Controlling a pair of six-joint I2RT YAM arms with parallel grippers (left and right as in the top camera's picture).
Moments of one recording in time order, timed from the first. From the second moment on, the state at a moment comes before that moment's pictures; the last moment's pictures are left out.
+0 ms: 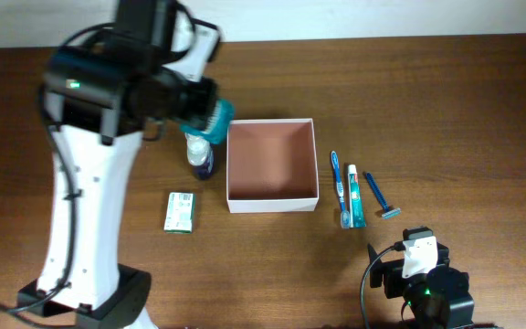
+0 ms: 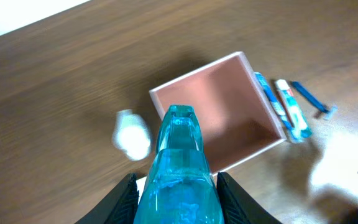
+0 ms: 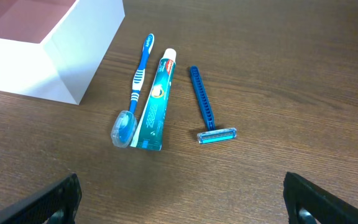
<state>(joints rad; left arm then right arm) -0.36 1.85 2.50 -1.64 0.10 0.05 0.16 0.01 0.28 -0.83 0.03 -0.04</state>
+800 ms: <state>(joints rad) -0.60 2.36 2.34 -1.27 0.10 0.02 0.16 0.01 0.28 -0.83 0.03 -0.04</state>
